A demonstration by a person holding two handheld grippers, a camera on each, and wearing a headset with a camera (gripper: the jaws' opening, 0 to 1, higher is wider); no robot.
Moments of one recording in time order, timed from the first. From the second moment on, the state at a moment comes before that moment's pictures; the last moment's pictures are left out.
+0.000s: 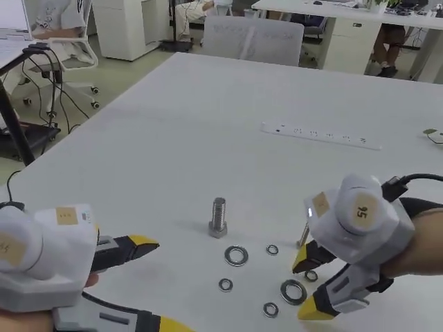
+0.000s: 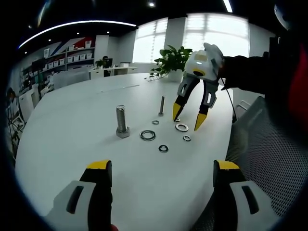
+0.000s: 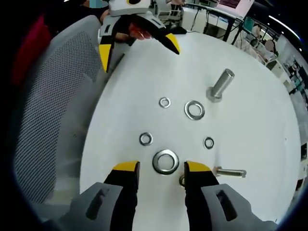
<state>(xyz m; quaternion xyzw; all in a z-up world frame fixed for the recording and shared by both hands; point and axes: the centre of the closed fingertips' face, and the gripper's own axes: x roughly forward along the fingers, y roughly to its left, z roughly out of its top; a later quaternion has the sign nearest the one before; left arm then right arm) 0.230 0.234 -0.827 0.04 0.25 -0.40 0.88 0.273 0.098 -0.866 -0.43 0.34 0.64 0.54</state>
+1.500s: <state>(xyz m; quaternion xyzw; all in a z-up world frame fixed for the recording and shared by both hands) 0.232 0.234 -0.823 0.04 0.24 -0.39 0.89 0.273 0.096 -0.873 -0.47 0.38 0.62 0.50</state>
